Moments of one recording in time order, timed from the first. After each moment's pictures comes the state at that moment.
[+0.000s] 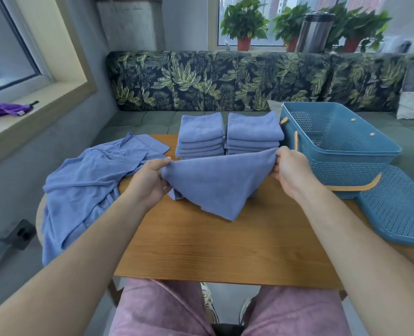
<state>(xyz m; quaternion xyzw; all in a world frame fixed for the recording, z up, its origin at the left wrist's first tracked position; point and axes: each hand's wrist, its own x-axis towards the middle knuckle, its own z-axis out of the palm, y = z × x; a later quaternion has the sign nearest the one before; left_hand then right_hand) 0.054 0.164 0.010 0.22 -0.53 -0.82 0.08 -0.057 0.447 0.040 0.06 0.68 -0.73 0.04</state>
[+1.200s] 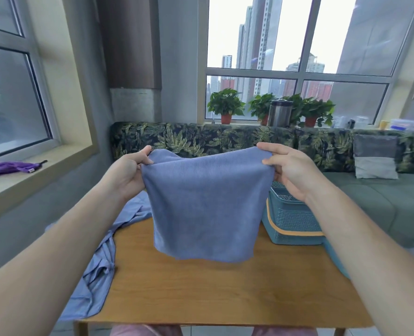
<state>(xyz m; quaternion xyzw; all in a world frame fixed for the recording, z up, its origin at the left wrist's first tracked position) 0.101 0.178 0.181 0.08 -0.48 -0.86 0.15 0.003 0.501 0.192 -0.17 0.68 -0.71 0.02</state>
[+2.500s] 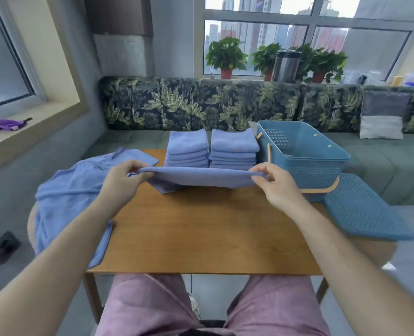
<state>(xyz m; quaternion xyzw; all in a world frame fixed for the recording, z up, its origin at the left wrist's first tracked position) 0.119 0.159 0.042 0.11 -0.86 -0.44 0.25 0.007 0.508 0.036 -0.20 0.85 -0.47 -0.07</state>
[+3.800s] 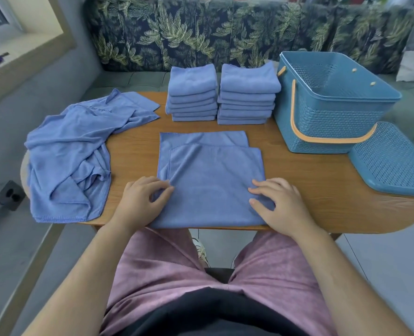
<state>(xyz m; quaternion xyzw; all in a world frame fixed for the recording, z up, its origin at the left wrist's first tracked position) 0.158 0.182 -0.114 0.05 -0.96 -0.23 0.15 0.051 0.530 -0.121 -0.28 0.92 -0.25 -0.08</state>
